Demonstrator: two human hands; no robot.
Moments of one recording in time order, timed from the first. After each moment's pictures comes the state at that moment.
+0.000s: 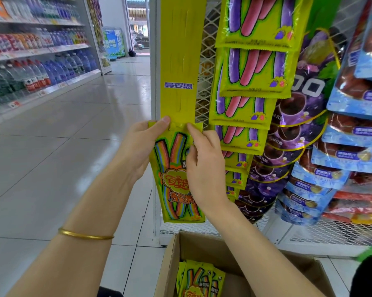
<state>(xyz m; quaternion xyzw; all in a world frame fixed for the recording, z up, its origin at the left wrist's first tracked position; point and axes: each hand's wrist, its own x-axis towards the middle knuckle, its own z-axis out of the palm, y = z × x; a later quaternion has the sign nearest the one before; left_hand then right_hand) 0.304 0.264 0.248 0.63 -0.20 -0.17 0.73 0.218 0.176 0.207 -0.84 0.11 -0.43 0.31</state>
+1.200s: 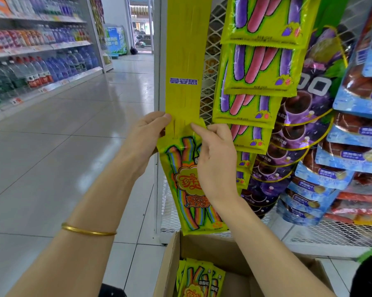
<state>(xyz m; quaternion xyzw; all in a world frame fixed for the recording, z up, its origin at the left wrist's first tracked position) 0.307 0.262 0.251 0.66 -0.22 -0.13 0.71 0.219 0.165 0.210 -0.82 0.10 -0.47 0.30</state>
